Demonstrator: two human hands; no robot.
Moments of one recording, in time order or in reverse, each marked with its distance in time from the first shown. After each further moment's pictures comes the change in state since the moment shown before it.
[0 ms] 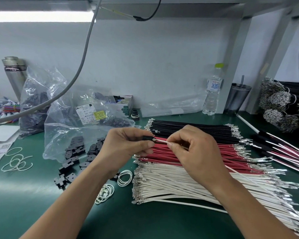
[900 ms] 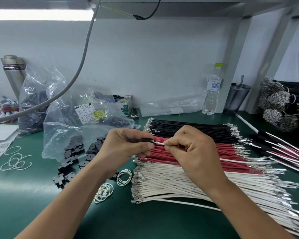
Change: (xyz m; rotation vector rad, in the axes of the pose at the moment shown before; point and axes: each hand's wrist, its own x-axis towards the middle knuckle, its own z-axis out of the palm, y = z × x) left_hand 0.000 -0.003 -0.004 0.044 -0.081 0.016; right_hand -0.003 0.006 0.010 0.160 0.047 -0.027
